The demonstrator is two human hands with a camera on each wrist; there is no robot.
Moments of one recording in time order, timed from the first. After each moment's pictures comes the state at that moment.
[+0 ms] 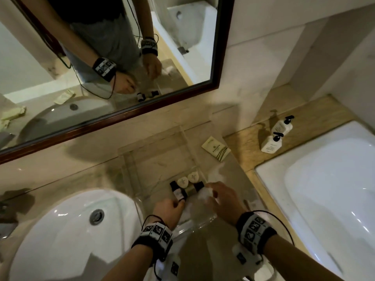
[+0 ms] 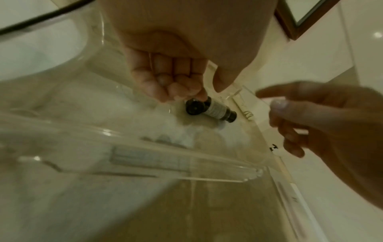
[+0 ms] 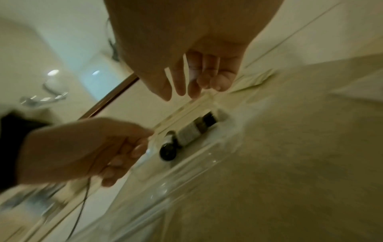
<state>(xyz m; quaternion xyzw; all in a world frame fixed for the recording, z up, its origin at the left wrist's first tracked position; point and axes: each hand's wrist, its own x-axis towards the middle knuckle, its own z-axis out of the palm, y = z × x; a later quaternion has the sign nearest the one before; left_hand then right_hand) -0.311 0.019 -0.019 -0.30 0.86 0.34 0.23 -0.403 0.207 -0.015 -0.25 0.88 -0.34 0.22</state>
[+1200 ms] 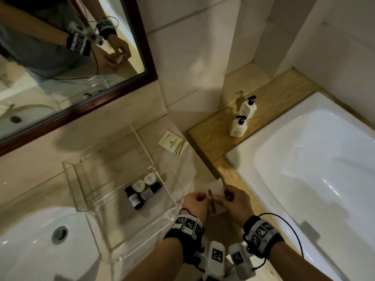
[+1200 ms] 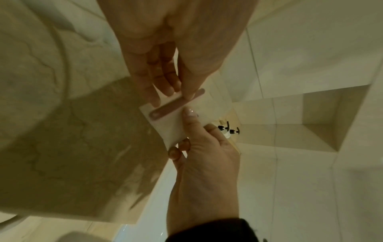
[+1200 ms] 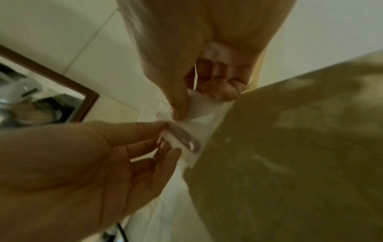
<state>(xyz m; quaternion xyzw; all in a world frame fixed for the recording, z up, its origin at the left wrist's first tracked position) -0.392 0.216 -0.038 -0.38 0.68 0.59 0.20 -0.425 0.353 -0.037 0.07 0.86 -0.44 0.26</state>
